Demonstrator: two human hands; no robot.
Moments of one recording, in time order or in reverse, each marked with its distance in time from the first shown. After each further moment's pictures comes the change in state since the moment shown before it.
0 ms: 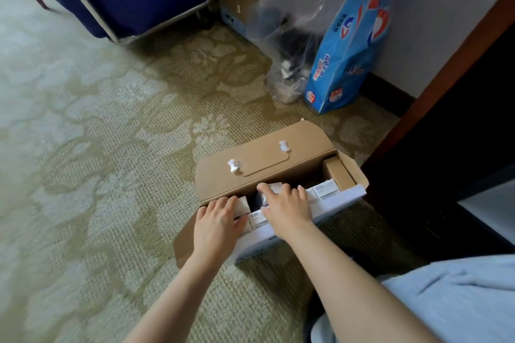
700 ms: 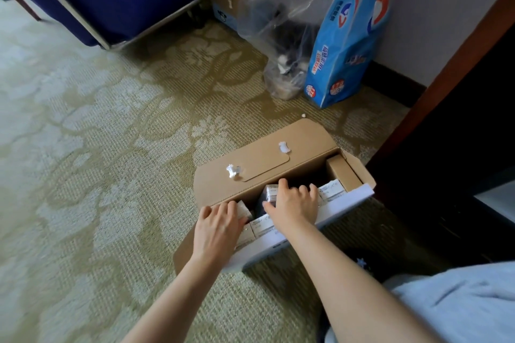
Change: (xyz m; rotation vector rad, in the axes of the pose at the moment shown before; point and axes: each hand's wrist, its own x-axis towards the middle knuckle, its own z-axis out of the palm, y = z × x) left_hand 0.021 -0.014 0.015 0.219 0.146 0.211; right_hand 0.024 0.005 0.006 0.167 0.085 0.246
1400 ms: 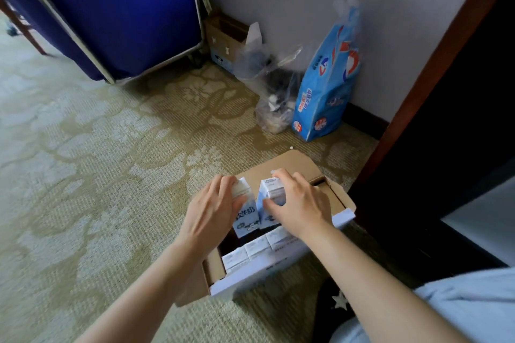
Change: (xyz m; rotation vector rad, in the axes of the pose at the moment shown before) left_hand 0.037 -0.006 -0.107 -0.336 0.327 0.156; right_hand -0.040 0.009 -0.101 0.204 0.250 -0.221
